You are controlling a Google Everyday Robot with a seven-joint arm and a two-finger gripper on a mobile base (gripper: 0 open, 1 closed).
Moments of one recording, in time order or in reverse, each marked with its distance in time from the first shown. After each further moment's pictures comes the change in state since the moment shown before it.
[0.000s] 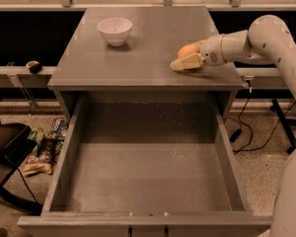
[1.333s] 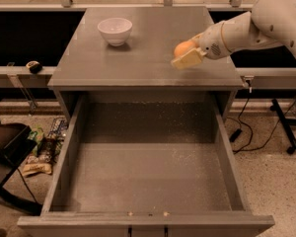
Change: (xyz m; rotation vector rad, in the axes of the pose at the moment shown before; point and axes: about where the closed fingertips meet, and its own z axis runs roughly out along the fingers) arm -0.038 0.057 -0.033 -0.023 0.140 -0.126
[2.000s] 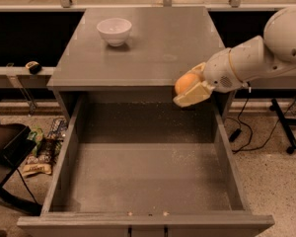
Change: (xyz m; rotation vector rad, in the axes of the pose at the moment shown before) arm 0.034 0.120 -0.039 -0.136 0.097 -0.065
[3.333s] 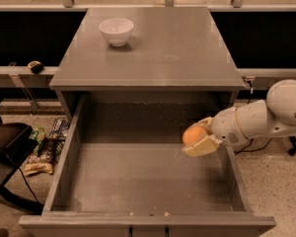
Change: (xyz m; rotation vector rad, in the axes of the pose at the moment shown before) arm 0.122 0.081 0.039 -0.128 -0.009 0.157
